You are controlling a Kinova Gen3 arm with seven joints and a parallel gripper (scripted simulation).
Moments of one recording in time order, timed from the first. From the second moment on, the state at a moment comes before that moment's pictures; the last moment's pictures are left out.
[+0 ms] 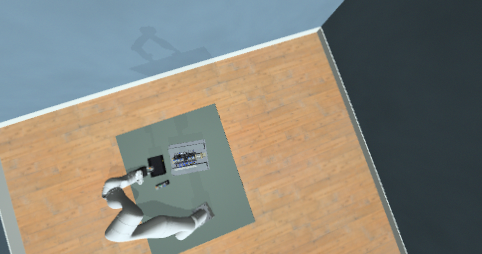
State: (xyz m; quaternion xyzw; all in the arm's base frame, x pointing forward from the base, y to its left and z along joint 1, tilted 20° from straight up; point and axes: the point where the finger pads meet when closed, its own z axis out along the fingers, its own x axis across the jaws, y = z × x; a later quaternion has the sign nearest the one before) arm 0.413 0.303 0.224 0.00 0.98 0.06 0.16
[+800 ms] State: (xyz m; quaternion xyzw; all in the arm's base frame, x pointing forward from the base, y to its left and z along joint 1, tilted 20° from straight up) arm 0.428 0.305 0.196 0.01 0.98 0.06 0.17
